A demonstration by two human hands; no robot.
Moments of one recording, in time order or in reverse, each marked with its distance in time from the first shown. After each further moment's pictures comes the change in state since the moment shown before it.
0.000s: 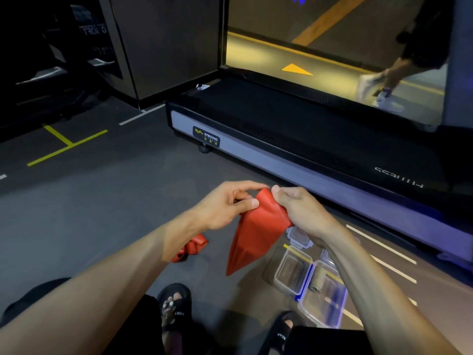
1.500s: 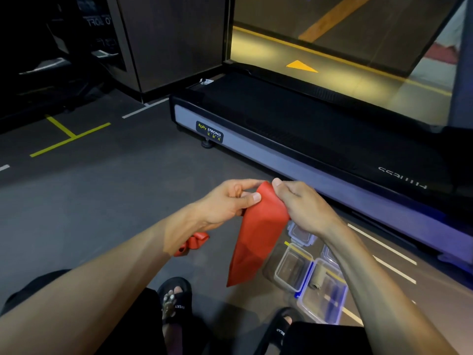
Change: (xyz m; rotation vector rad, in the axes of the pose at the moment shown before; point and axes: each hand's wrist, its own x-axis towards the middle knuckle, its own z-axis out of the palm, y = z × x) left_hand -0.003 -0.006 0.001 -0.413 -0.096 -0.083; right_hand -0.003 -0.015 0.000 -0.300 0.029 -0.114
